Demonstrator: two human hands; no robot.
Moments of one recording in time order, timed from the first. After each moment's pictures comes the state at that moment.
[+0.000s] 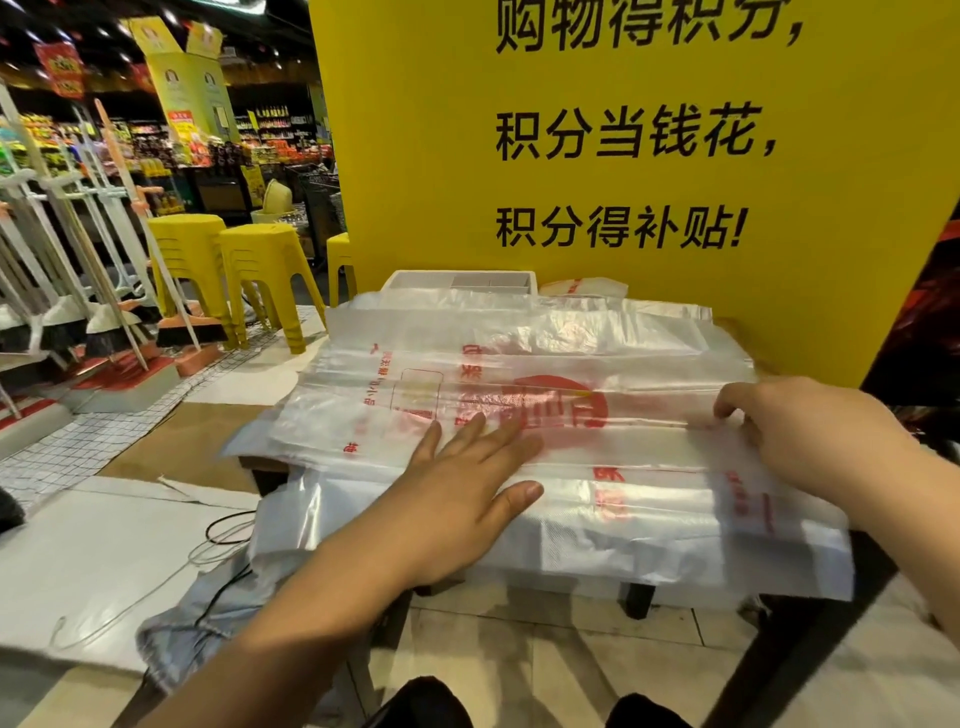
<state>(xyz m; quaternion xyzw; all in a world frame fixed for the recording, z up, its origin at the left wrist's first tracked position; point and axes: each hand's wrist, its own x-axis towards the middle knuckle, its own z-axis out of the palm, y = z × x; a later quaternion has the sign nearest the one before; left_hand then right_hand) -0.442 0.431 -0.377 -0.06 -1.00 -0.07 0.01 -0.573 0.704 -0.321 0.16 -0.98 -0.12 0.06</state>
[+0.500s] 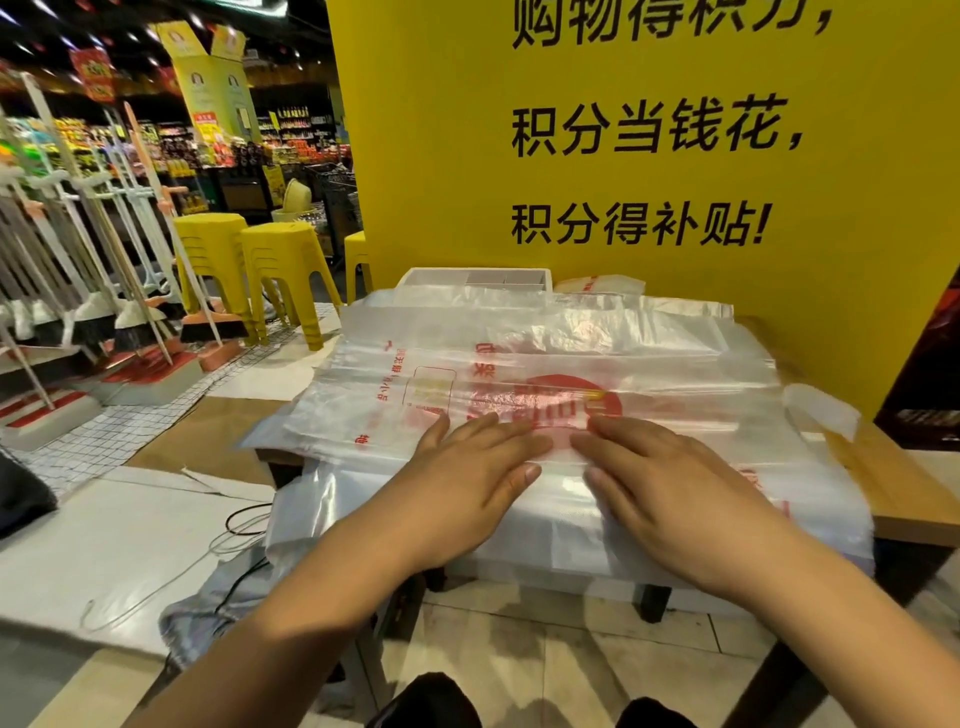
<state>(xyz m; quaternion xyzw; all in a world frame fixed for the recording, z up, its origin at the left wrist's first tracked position) -0.445 0.429 -0.372 -0.05 -1.00 -0.08 0.03 -0.517 0.644 -0.369 0.39 -0.91 0.07 0.08</state>
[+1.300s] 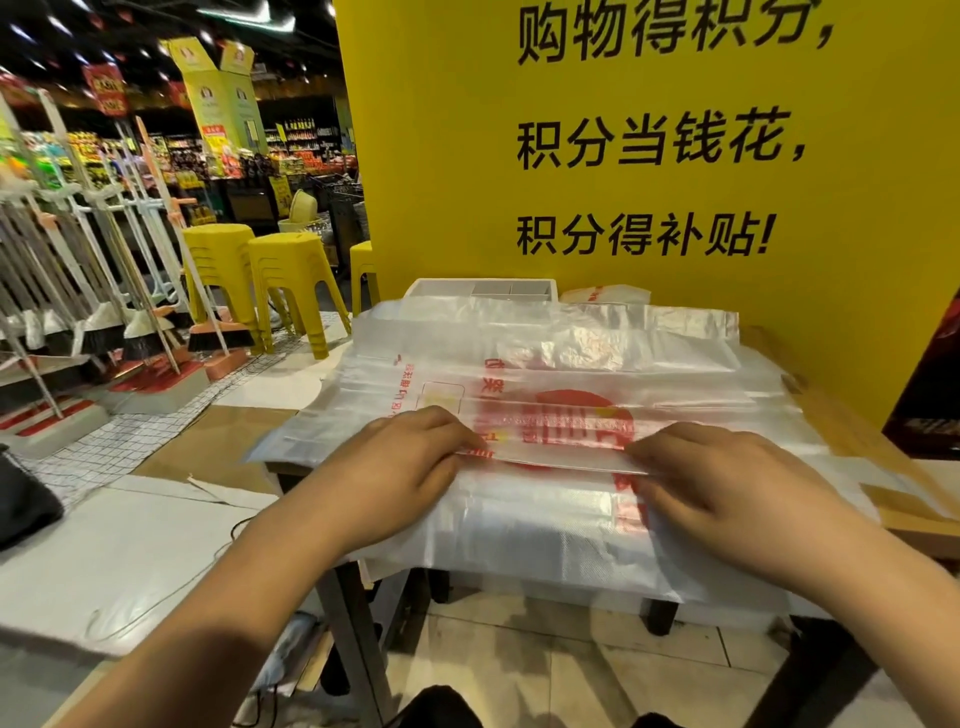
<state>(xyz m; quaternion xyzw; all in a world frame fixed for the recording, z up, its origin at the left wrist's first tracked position) -0.431 0.371 -0.354 -0.07 -0.99 -0.08 0.11 -0.529 0.671 -0.351 0.40 -0.91 0.07 0.11</state>
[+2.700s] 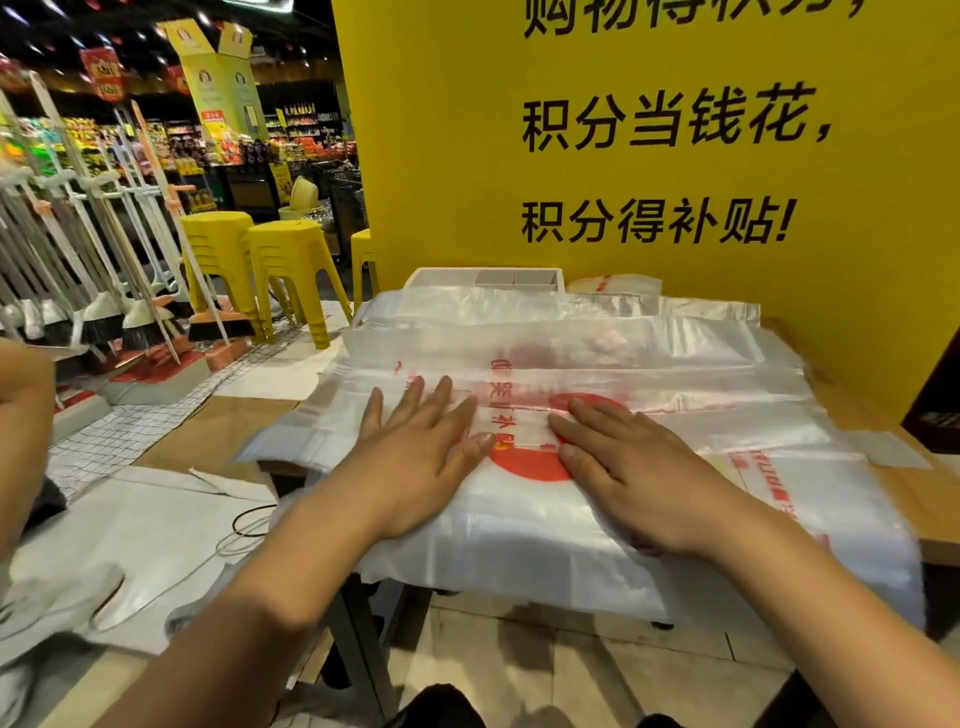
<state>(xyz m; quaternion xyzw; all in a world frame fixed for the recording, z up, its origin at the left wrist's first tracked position) -0.457 0.374 -0.369 0.07 -1.00 -0.05 0.01 -0.558 0.603 -0.378 0.40 -0.91 0.09 0.00</state>
